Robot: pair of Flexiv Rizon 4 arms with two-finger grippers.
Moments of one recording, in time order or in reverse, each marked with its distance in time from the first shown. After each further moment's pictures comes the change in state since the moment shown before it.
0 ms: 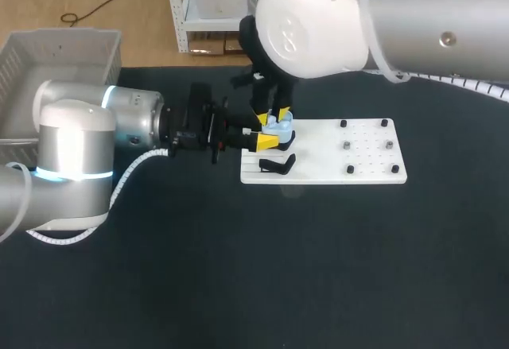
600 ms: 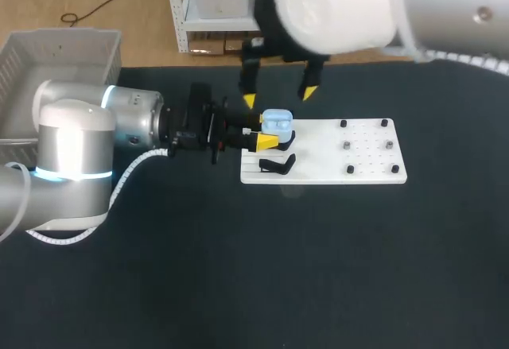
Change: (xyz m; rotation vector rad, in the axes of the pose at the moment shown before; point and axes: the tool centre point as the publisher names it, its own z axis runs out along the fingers) left arm -0.001 -0.001 0.000 0.002 -0.001 0.001; right arm -0.008 -0.021 -0.038 -0.042 -0.066 0.171
